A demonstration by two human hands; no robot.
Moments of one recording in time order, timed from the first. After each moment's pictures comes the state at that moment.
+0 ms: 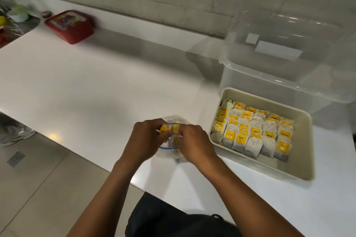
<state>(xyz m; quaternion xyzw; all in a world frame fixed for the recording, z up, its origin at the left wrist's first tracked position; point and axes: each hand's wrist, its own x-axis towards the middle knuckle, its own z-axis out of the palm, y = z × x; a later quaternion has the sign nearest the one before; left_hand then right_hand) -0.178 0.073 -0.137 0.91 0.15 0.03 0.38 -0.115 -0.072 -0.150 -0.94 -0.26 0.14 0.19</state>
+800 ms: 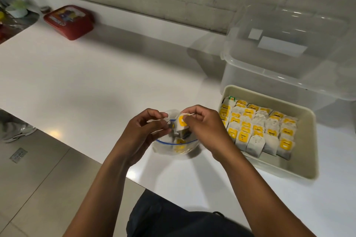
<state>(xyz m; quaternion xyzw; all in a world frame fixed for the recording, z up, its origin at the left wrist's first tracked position) -0.184 0.077 -0.117 0.52 0.23 0.01 0.82 -0.102 -0.090 -0.111 -0.78 -0.07 0.23 0.58</state>
